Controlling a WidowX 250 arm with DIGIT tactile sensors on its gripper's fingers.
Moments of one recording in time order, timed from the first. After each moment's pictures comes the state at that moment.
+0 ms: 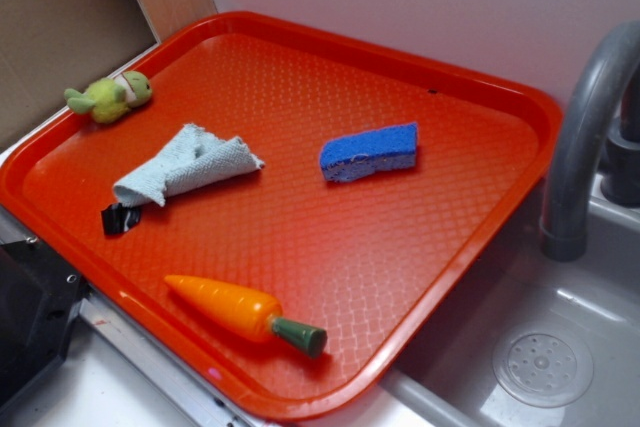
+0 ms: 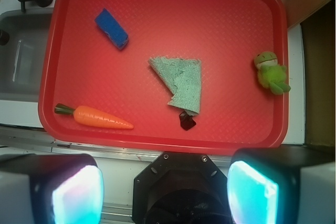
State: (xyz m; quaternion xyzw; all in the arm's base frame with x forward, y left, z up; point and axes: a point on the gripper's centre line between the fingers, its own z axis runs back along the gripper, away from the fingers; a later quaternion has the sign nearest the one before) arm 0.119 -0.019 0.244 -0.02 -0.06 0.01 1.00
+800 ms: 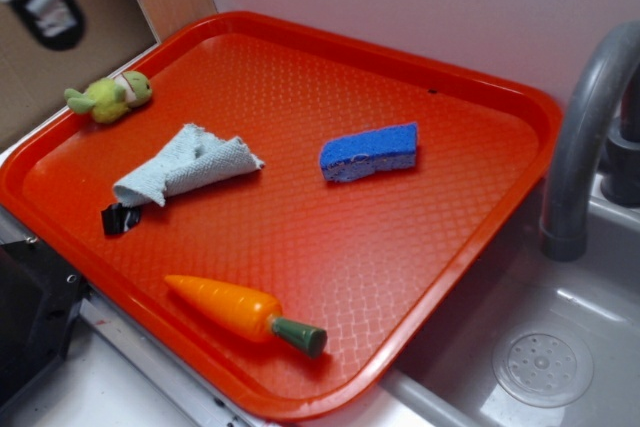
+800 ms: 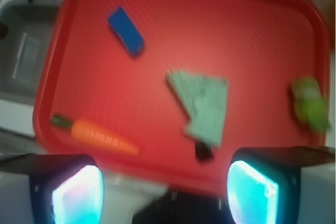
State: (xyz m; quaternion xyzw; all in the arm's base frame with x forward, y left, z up) arm 0.170 -0.034 0.194 -0.04 -0.10 -0.06 0.99
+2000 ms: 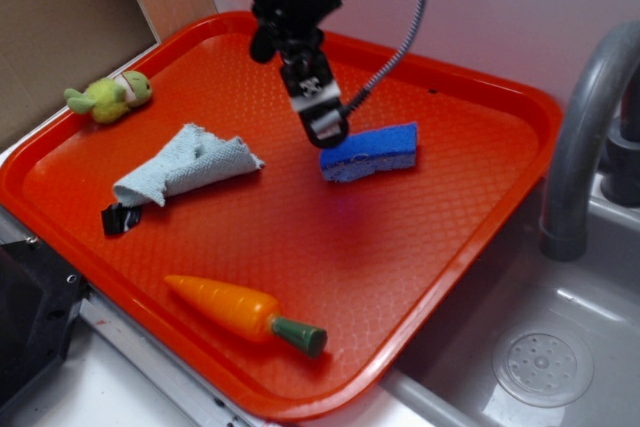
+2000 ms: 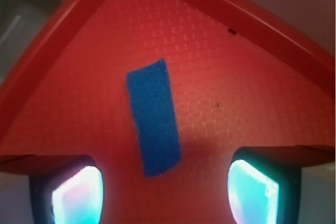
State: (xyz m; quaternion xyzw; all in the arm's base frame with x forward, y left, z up) arm 0.280 -0.088 0.074 -0.04 -0.07 -0.25 0.97
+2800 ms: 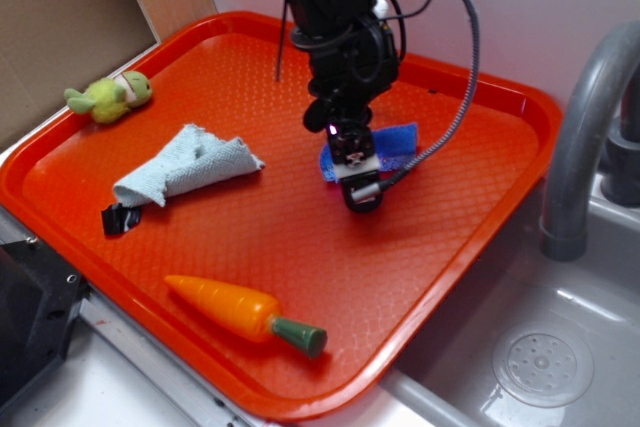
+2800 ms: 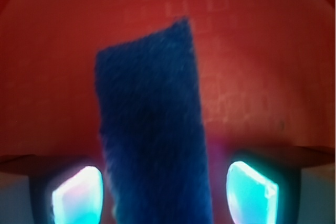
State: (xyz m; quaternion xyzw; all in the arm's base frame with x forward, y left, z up) arm 0.287 -0.106 0.022 -0.02 -0.02 -0.28 0.96
